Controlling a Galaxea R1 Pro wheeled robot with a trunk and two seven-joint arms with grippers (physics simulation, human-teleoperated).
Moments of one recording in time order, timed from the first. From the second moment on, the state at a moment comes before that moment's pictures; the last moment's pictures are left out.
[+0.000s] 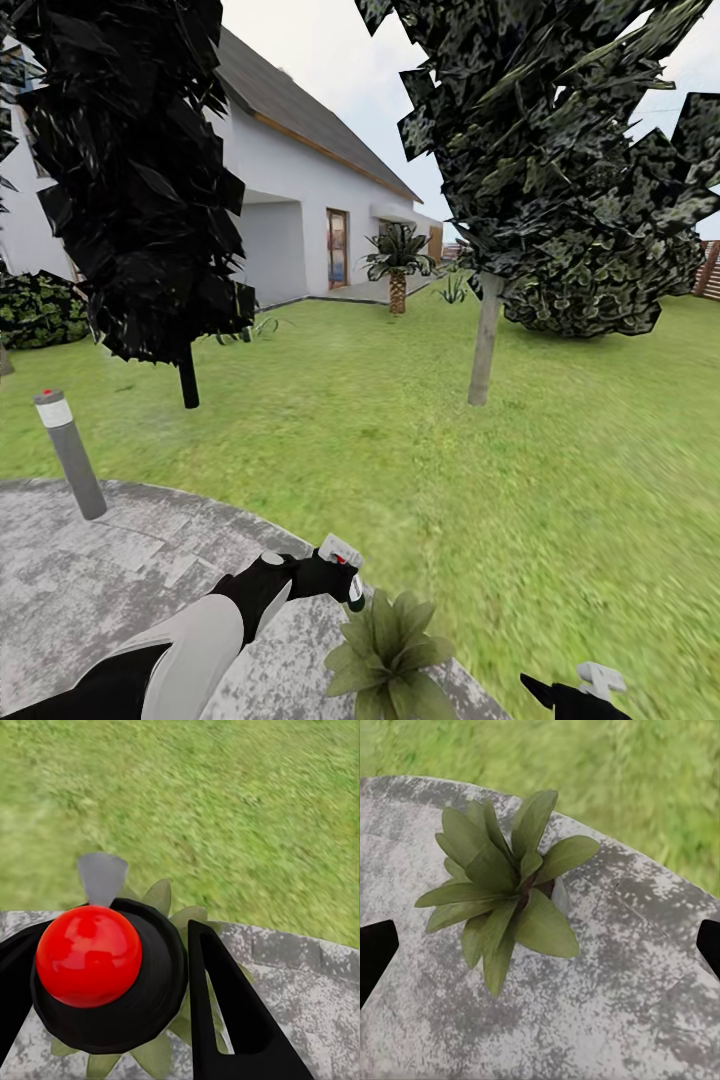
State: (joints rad) left arm -0.82 -0.17 0.23 -0.12 -0.54 -0.01 -0.59; right arm -0.38 -0.25 -0.61 -0.28 0.19 0.05 0.75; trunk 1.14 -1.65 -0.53
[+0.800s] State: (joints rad) left arm -0.84 -0.17 0.04 -0.63 -1.05 0.25 -1.31; right arm -0.52 -0.19 -0.26 -0.60 0.34 0.26 0.80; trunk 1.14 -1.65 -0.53
